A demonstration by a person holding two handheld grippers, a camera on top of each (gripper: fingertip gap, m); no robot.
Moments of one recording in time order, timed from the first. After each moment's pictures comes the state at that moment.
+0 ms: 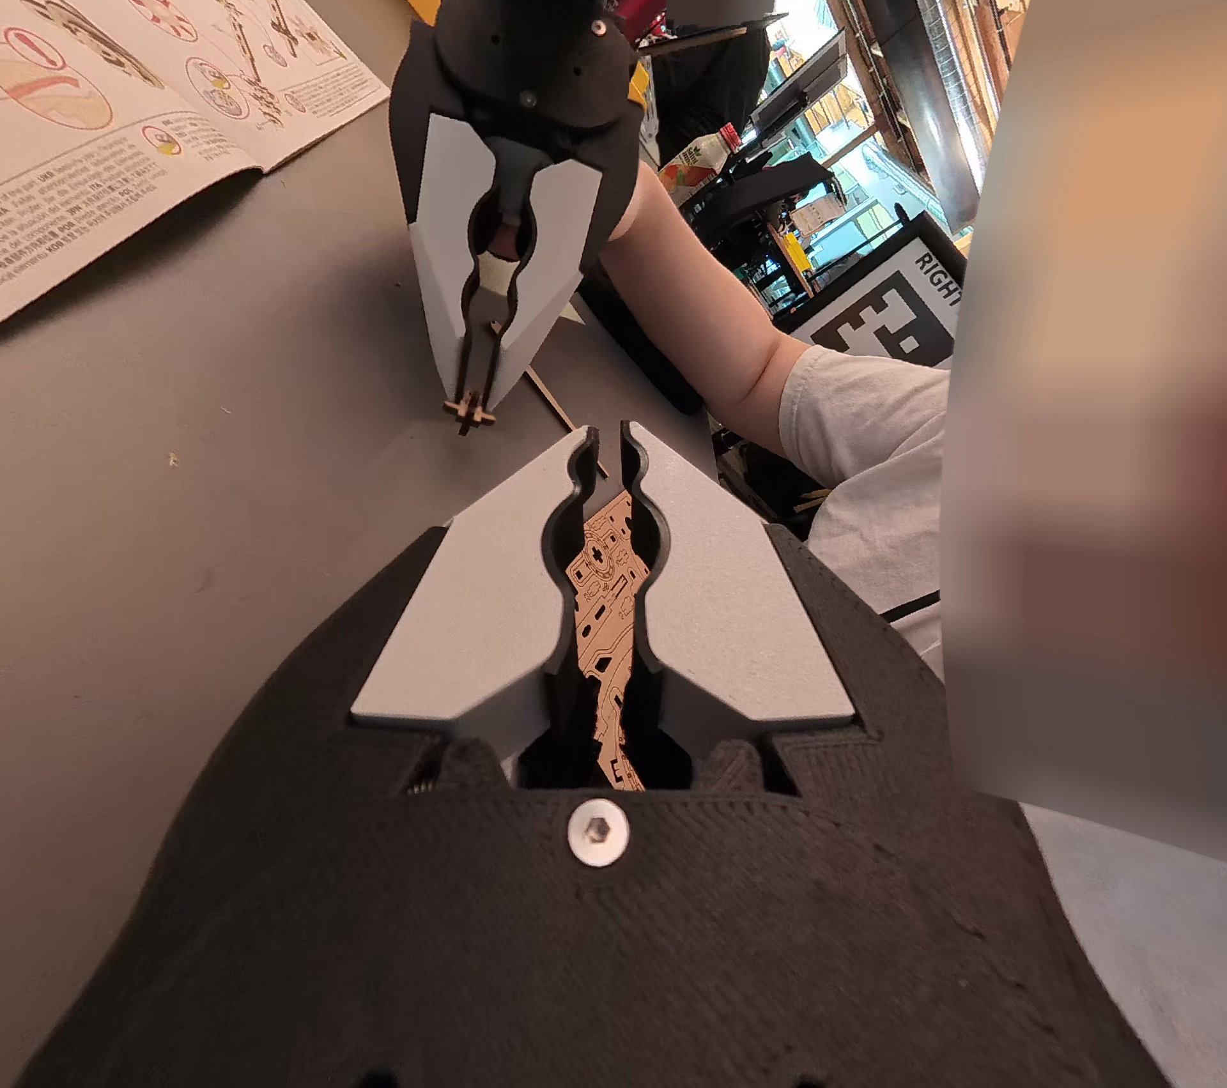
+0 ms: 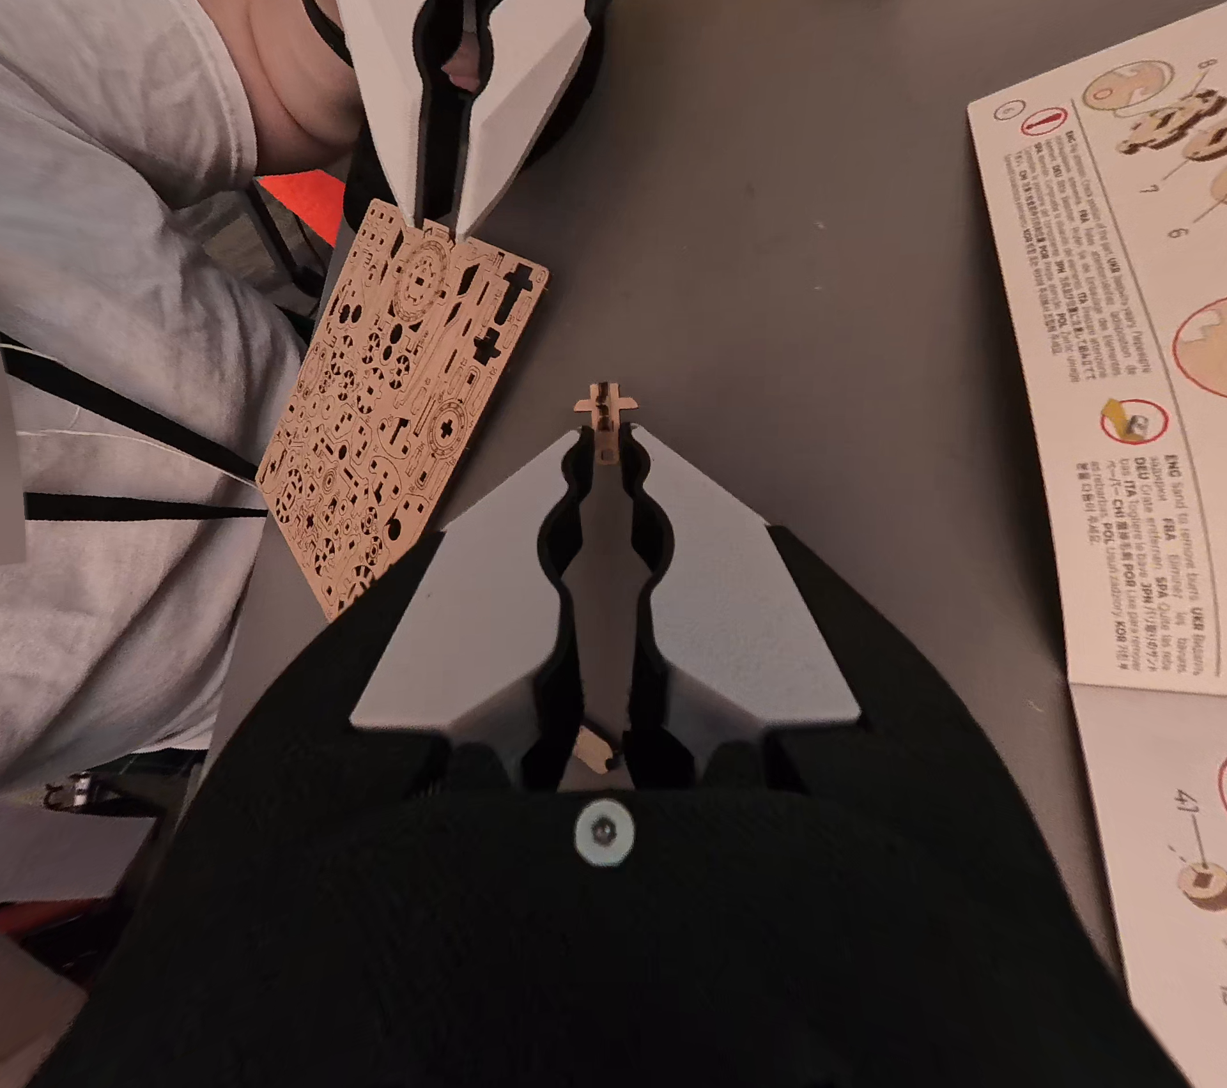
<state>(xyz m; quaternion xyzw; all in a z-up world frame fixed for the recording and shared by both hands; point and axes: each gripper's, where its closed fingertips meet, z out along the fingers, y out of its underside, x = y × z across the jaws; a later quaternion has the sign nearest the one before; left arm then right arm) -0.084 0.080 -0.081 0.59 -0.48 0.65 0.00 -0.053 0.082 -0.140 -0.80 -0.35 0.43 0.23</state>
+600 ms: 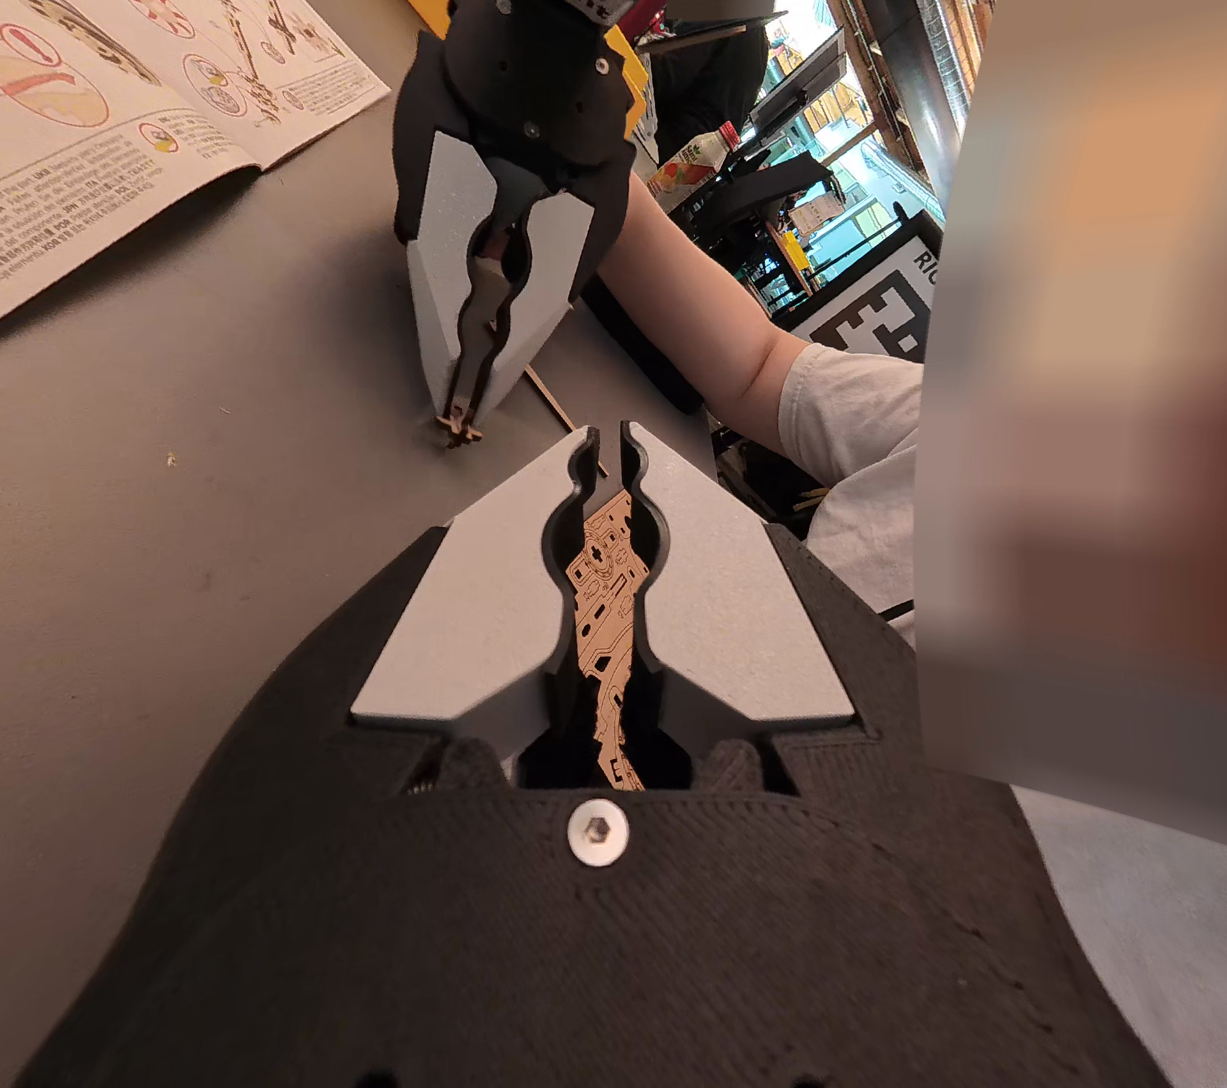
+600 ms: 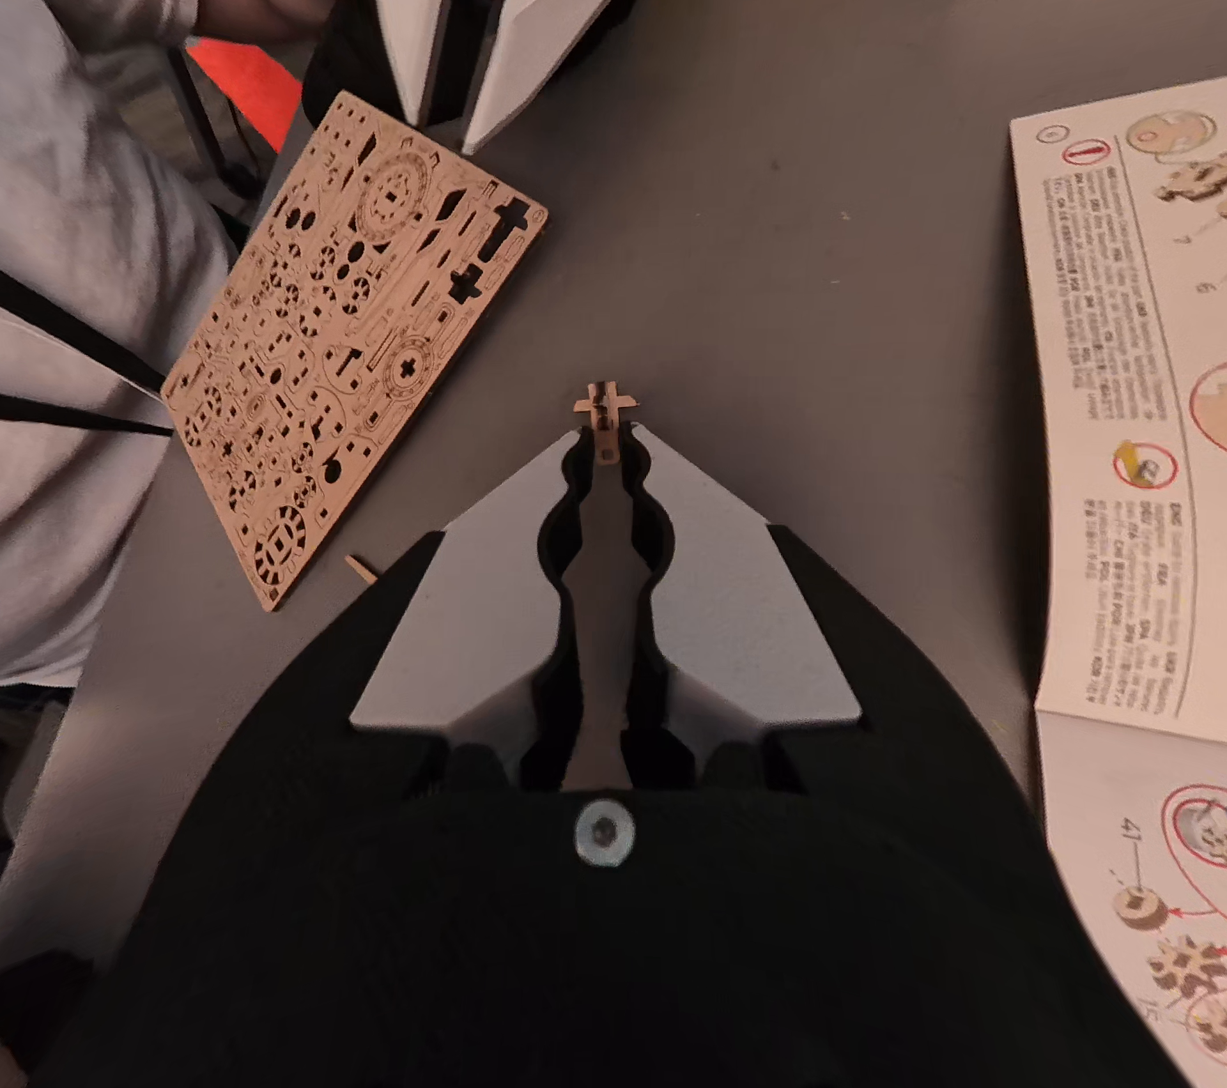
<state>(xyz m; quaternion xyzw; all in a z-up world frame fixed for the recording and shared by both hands) -0.084 0.079 -0.081 0.58 -0.48 0.65 0.00 -0.050 0.077 -0.153 -0.78 -0.43 0.38 0.25</state>
